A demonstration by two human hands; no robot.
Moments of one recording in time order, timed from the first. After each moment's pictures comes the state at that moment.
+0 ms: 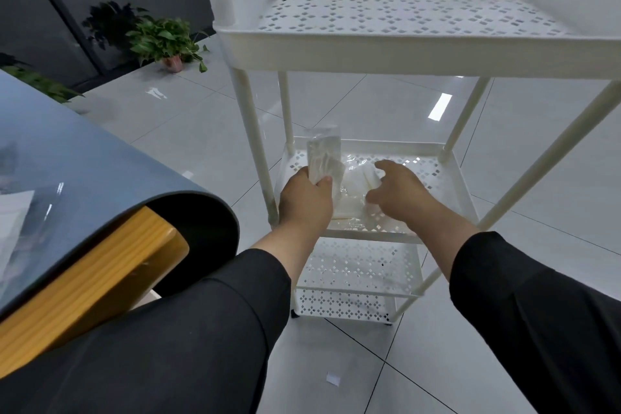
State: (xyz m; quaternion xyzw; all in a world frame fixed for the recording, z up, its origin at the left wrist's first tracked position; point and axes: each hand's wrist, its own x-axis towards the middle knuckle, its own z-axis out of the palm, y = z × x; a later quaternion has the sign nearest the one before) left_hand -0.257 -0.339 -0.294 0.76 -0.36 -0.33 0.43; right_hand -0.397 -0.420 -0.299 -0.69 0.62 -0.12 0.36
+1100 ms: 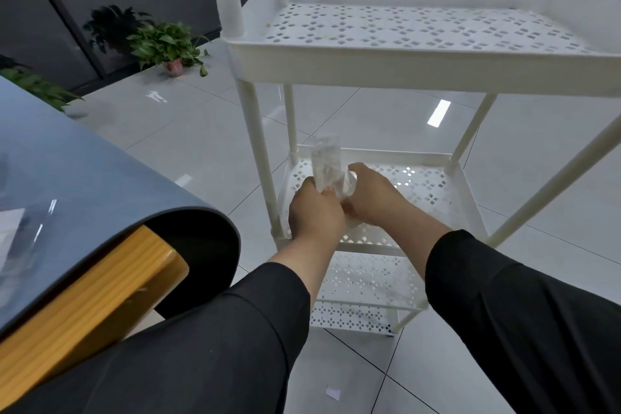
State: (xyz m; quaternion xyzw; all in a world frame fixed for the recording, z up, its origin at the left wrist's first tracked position) left_hand -0.269 -0.350 -0.297 0.78 -0.31 -0.31 0.45; right_hand -0.353 -0.427 -0.301 -0.74 0.58 -0.07 0.33
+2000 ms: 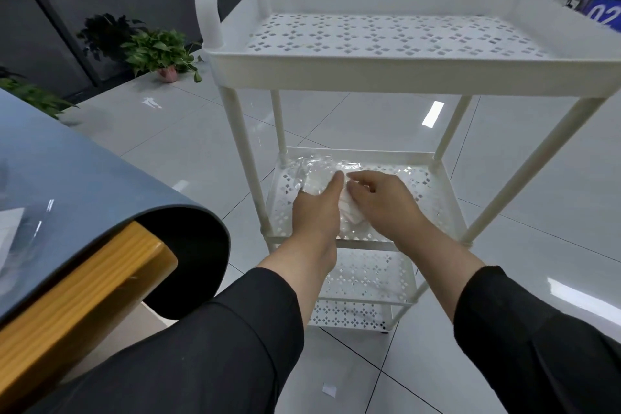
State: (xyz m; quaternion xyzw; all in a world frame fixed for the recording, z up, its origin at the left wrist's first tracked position) left_hand -0.296 -0.335 -0.277 0.65 -0.13 -0.51 0.54; right_hand -0.397 -0.380 -0.274 -0.68 0.53 -0.28 0.42
